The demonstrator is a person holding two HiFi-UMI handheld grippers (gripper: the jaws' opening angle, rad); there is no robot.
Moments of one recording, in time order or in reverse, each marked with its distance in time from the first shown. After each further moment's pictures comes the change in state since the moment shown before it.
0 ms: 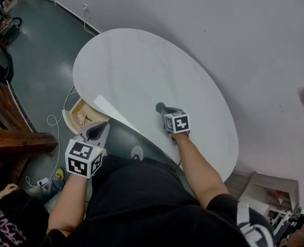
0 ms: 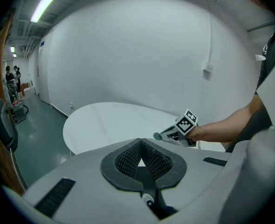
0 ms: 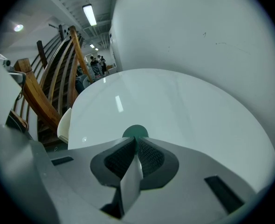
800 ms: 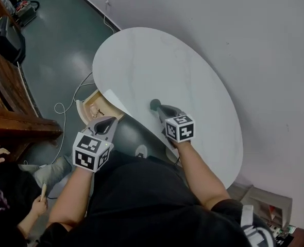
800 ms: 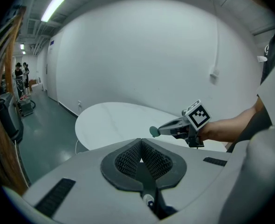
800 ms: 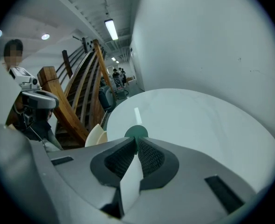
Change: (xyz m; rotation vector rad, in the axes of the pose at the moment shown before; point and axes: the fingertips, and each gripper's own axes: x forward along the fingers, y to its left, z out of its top) left arm -0.022 0.038 -0.011 -0.061 -0.027 0.053; right arm -0.025 0.125 0.085 -0.119 -0.164 0.197
